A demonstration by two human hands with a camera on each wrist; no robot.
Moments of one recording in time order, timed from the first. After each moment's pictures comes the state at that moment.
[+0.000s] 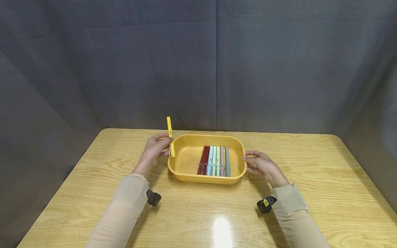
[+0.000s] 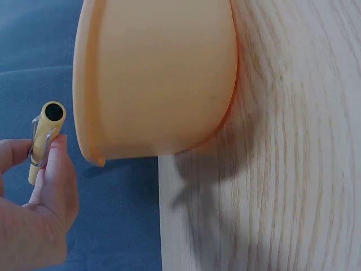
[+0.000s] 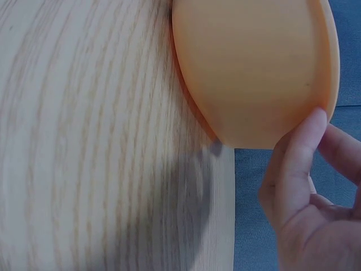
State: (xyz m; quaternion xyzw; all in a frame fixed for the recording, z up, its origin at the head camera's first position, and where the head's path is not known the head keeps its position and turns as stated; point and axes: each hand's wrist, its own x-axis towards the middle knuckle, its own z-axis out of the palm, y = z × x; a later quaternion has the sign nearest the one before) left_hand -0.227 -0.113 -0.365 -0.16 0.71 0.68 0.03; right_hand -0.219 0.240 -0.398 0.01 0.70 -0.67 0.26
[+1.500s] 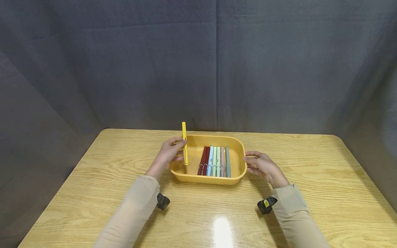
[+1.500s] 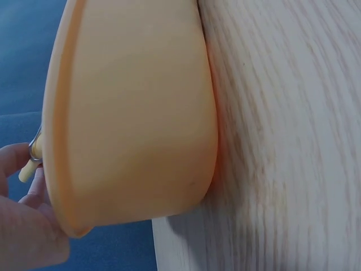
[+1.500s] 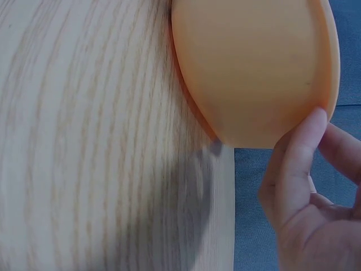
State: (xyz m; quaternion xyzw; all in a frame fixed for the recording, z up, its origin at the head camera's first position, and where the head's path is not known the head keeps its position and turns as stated) left_hand -0.219 -0.076 -0.376 -0.11 0.73 0.67 0.06; right_hand -0.218 0.242 -0.399 0.01 0.69 -0.68 0.26
